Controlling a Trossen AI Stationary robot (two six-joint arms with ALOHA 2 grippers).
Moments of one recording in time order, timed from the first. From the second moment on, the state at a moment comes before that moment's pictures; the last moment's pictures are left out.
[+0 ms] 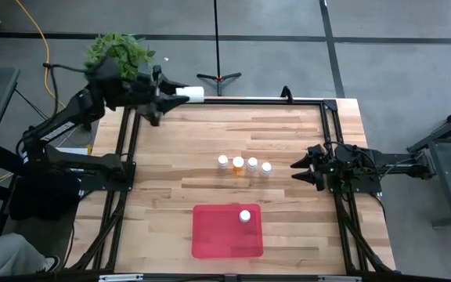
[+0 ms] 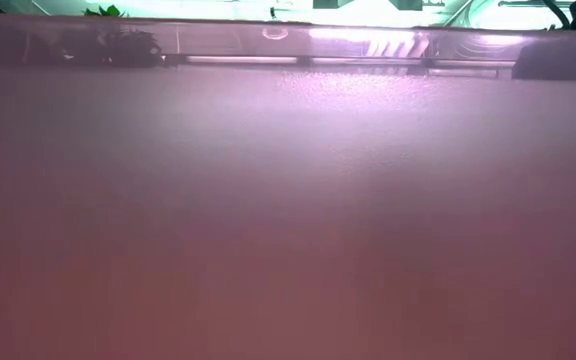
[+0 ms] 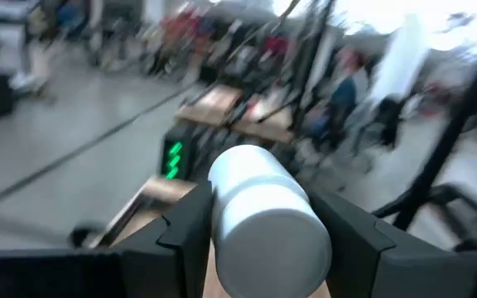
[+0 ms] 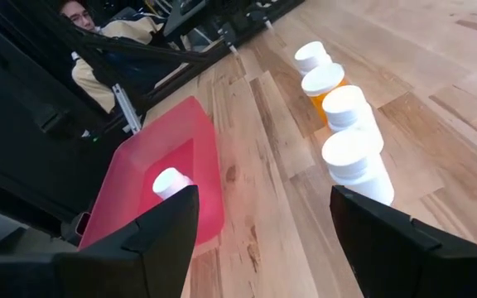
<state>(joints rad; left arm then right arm) 0.46 1.02 1.36 -0.31 0.37 -0.20 0.00 0.12 0.15 -0.32 -0.09 0.60</state>
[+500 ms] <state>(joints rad) 0.18 1.05 1.36 -0.11 0.52 -0.27 0.00 0.12 0.15 -0.32 -0.07 0.60</state>
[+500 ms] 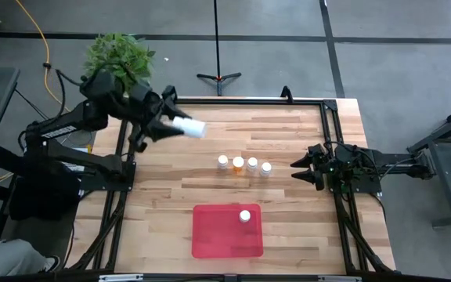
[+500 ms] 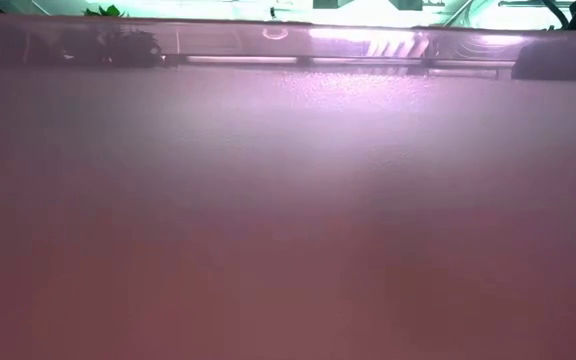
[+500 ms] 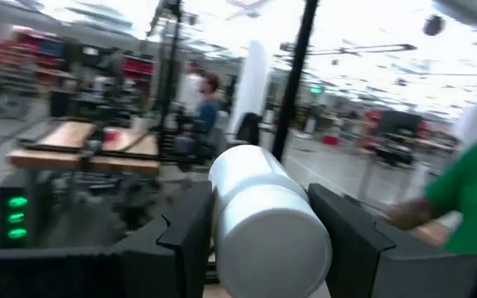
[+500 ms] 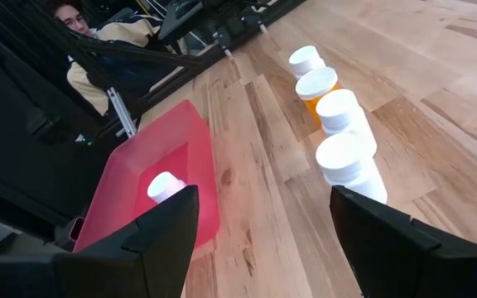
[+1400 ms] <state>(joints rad) -0.19 1.48 1.36 -0.25 0.40 -0.33 0.00 0.12 0.15 -0.32 -0.06 0.62</state>
